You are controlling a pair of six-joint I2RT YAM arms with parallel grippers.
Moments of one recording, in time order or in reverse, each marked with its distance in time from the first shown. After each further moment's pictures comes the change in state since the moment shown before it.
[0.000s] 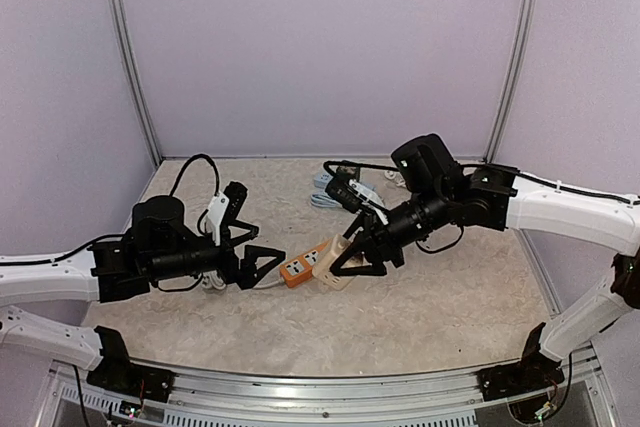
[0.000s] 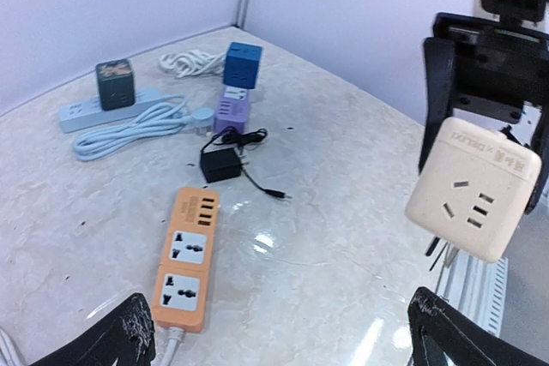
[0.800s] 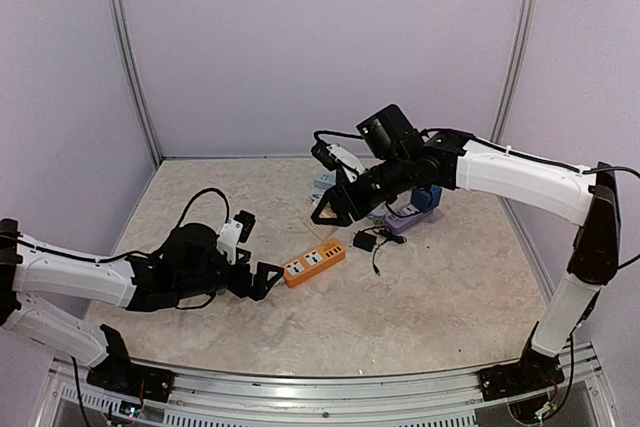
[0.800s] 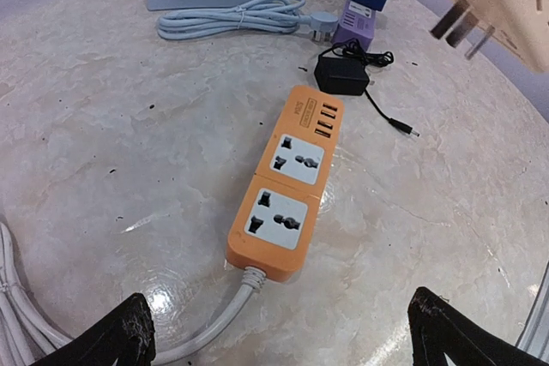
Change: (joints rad) left arm 0.037 0.234 -0.121 0.148 -0.201 -0.108; right arm -0.083 0.288 0.350 -0.138 0.304 0.150
